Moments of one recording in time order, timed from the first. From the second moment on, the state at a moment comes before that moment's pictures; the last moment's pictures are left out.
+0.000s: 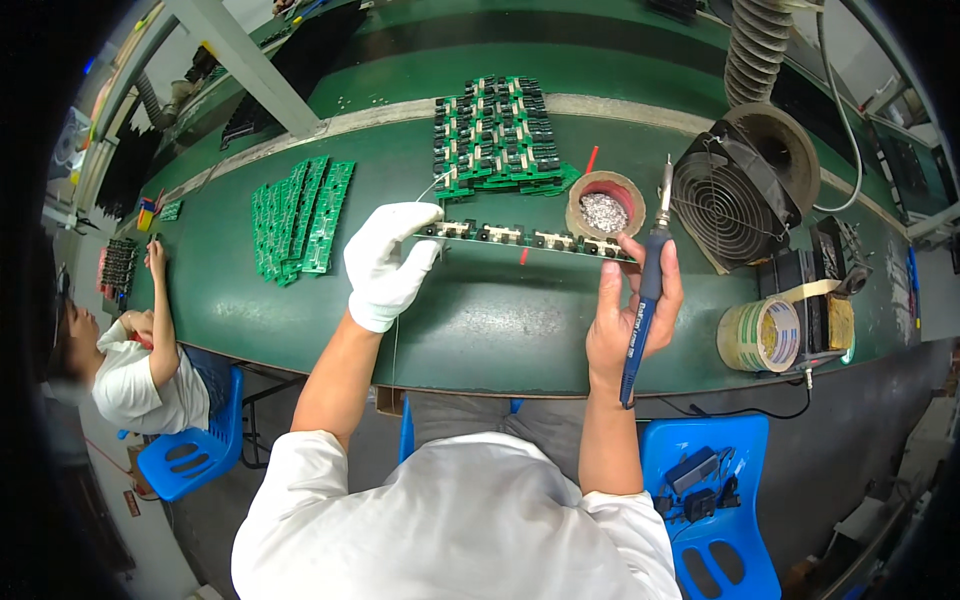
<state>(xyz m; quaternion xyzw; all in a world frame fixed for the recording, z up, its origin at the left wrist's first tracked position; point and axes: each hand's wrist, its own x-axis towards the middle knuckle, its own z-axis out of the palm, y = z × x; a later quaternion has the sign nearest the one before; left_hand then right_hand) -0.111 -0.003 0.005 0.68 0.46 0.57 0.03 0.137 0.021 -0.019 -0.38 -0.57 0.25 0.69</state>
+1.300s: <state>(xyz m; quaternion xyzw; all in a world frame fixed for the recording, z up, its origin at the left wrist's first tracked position) -0.109 -0.003 0.004 0.67 0.46 0.58 0.03 0.138 0.013 -0.008 -0.37 -0.60 0.16 0.69</state>
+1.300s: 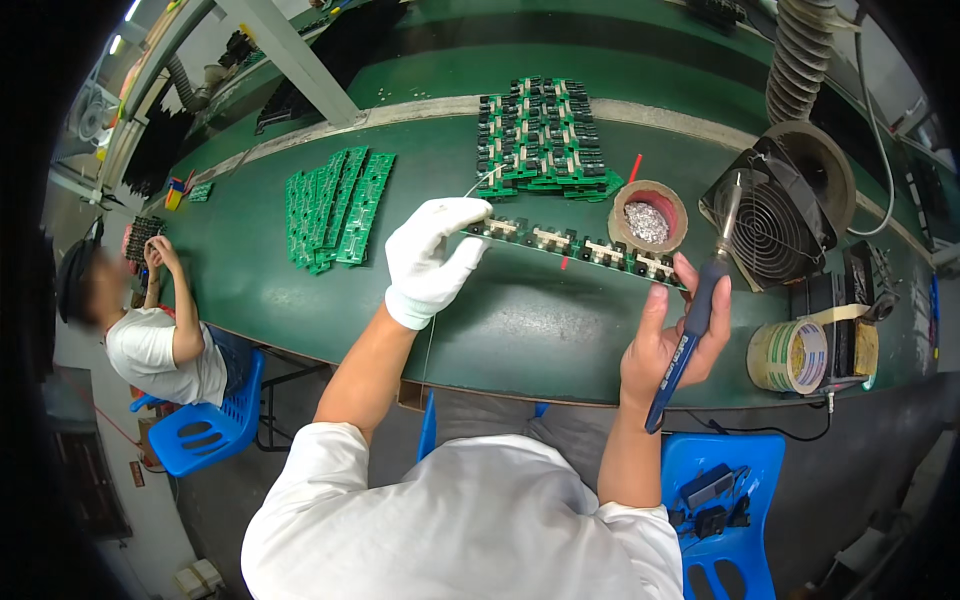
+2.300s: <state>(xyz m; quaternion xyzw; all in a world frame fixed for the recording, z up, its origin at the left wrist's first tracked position) -0.106 -0.002 0.006 0.66 0.49 0.56 0.05 0.139 0.014 -0.004 -0.38 -0.63 0.09 0.67</state>
